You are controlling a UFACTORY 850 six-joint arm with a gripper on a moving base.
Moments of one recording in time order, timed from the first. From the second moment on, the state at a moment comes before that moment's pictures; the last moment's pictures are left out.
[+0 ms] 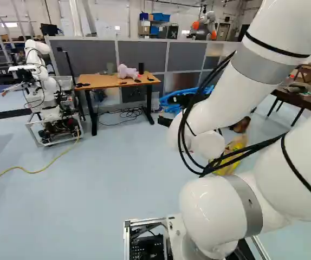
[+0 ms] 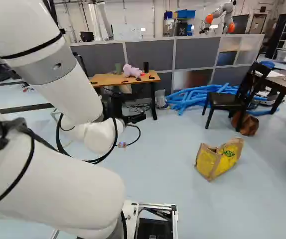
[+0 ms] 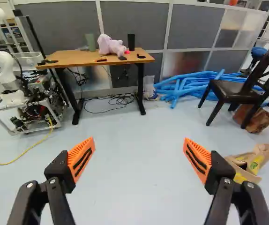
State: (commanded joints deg) arm 0.0 16.0 -5.0 0.0 50.0 0.0
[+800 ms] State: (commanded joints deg) arm 0.0 16.0 -5.0 0.0 50.0 0.0
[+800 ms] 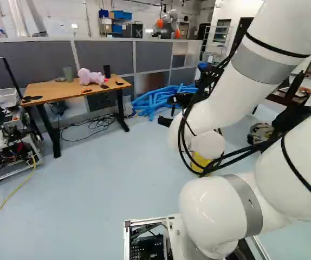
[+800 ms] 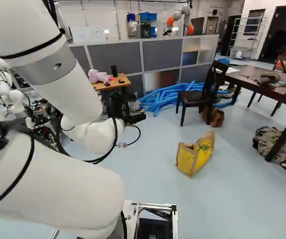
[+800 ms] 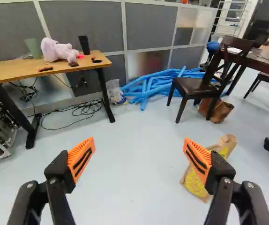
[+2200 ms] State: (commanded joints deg) arm 0.0 16.0 -5.0 0.0 50.0 0.0
